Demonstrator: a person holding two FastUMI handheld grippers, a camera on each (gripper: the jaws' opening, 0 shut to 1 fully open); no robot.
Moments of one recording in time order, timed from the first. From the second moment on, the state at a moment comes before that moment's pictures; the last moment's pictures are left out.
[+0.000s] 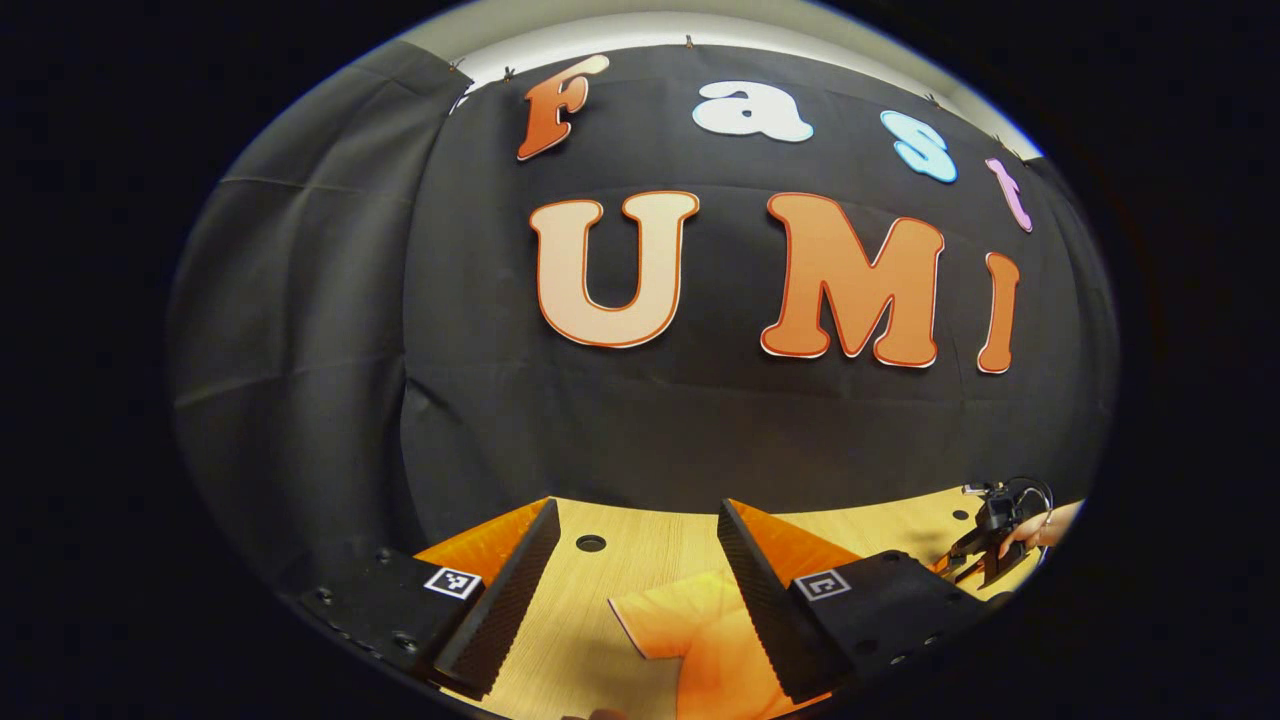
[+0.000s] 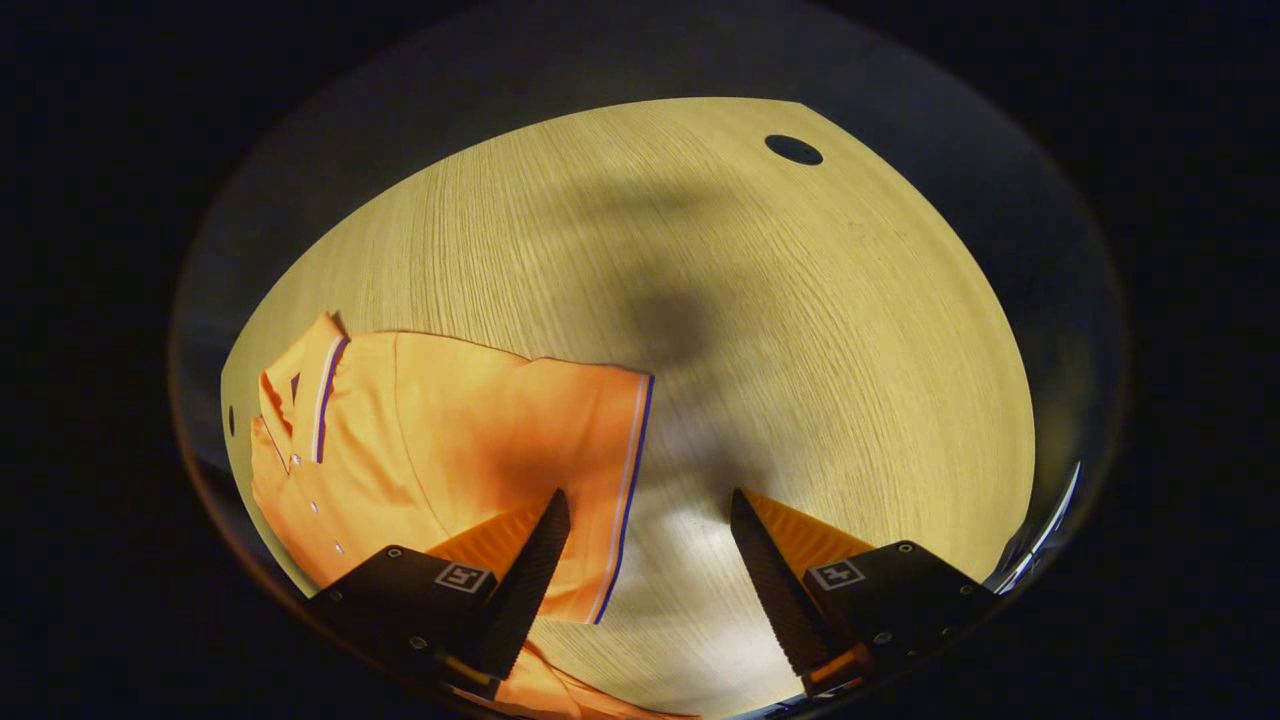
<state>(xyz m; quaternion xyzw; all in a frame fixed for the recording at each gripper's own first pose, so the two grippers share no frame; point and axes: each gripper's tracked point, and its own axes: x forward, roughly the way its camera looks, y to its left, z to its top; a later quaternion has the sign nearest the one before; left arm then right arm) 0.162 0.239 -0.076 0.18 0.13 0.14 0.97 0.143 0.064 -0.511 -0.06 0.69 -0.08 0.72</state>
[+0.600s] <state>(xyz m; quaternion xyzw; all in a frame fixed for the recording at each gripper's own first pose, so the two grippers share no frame) 0.155 0.246 -0.082 0.18 0.14 0.14 0.96 0.145 0.074 -0.514 -0.05 0.69 -0.09 0.72</state>
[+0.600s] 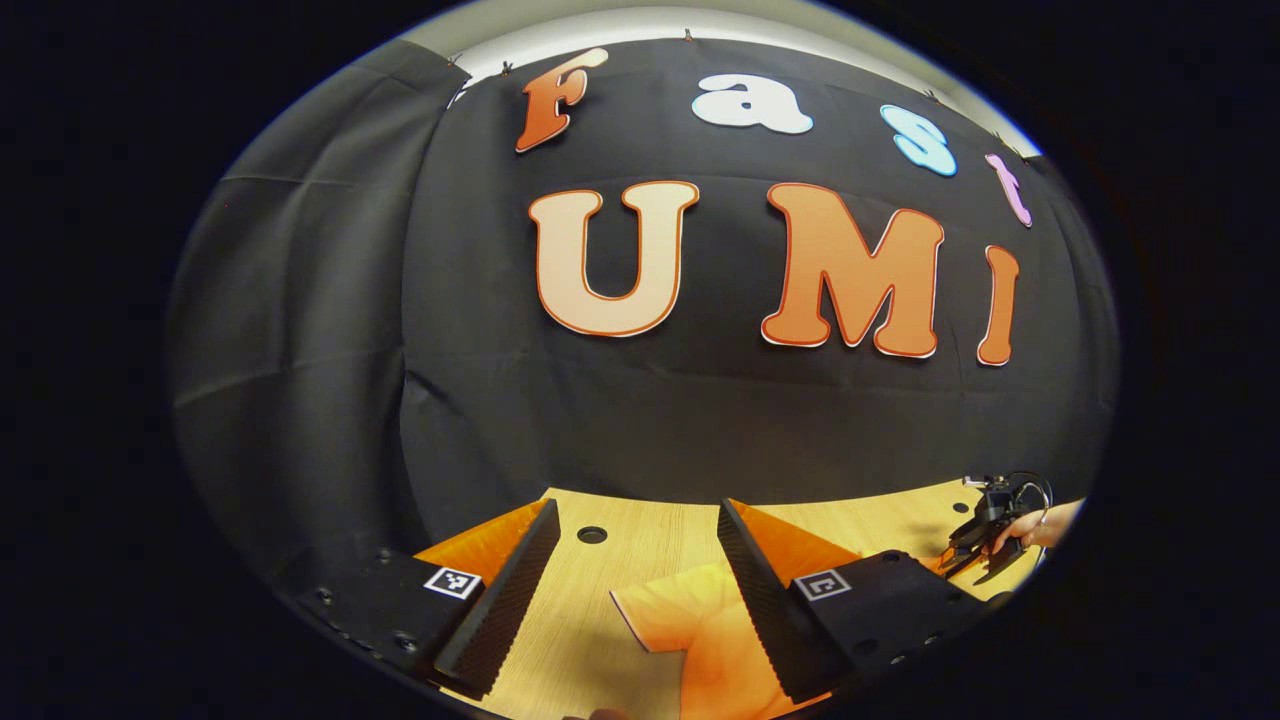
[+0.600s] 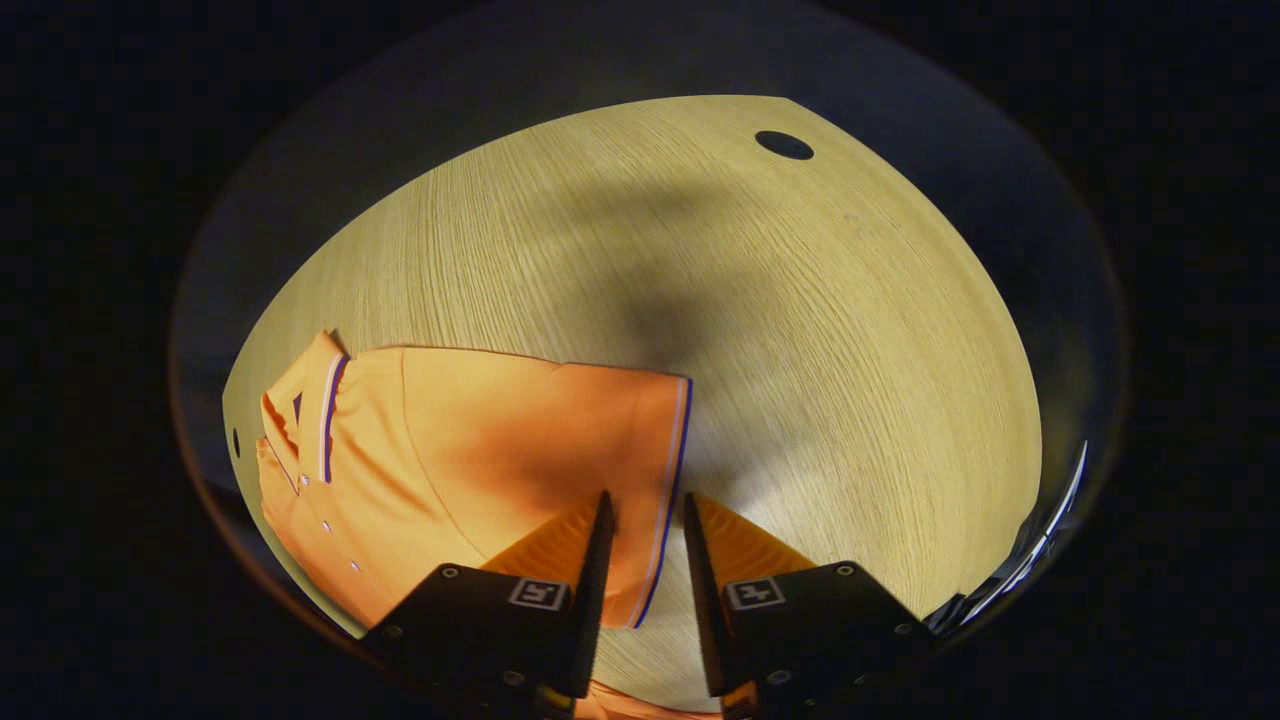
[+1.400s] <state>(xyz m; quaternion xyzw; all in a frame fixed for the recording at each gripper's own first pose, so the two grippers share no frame) 0.131 0.279 -0.047 0.17 0.11 0.15 0.97 0.160 0.115 -0.464 -0.06 0.64 -0.05 0.77</state>
